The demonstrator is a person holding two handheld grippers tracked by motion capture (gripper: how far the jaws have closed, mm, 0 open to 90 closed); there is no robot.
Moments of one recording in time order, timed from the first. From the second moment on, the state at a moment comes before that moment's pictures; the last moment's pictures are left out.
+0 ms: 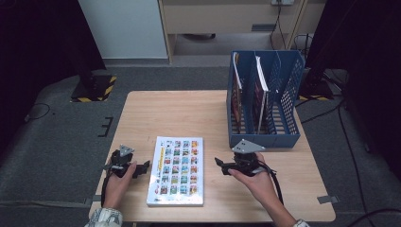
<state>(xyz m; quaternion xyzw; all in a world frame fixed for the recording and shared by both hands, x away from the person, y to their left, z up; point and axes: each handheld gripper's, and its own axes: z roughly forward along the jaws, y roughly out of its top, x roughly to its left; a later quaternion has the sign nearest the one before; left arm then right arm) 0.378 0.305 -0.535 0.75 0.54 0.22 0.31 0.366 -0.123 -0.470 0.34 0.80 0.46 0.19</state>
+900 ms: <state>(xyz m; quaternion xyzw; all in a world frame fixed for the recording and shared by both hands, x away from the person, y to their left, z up) 0.367 0.266 -0.507 0.76 0.50 0.18 0.38 0.359 -0.072 -0.507 0.31 0.83 0.45 0.13</state>
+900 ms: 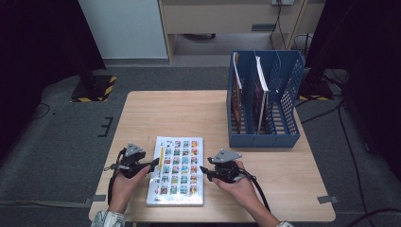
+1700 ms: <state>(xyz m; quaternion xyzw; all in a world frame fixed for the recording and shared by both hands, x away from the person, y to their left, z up) 0.374 0.260 -0.521 0.76 0.52 0.15 0.37 0.364 -0.050 -0.529 0.34 0.83 0.43 0.09</state>
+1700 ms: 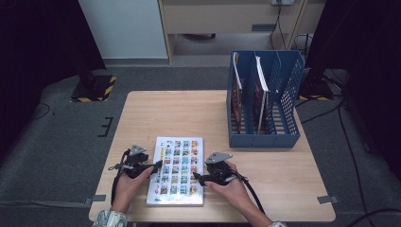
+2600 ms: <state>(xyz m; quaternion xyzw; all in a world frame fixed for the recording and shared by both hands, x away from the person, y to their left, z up) 0.371 0.261 -0.509 0.72 0.52 0.10 0.44 0.365 -0.048 -0.536 0.35 0.82 0.45 0.06</state>
